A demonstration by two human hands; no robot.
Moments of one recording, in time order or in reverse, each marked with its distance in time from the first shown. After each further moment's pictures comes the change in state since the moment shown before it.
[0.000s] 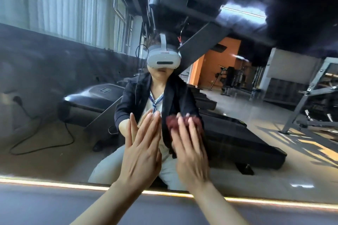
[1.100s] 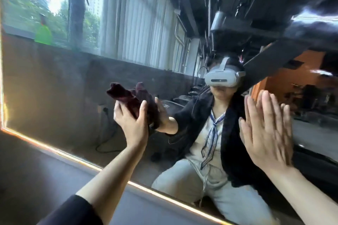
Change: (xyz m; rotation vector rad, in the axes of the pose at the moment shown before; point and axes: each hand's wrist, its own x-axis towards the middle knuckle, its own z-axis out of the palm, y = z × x) left_hand 0.043 -0.145 -0.089 -0.447 0.526 -0.957; right_hand 0.108 0.028 -0.009 -0.104 0.203 -0.046
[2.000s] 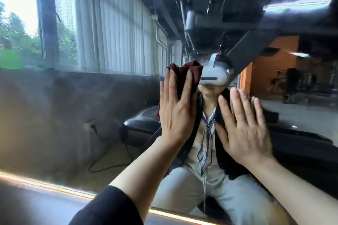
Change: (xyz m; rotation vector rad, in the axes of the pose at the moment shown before) left_hand -0.046 0.069 0.122 0.355 -0.200 0.956; right_hand -0.008 0.010 0.016 -0.119 -0.022 -0.048
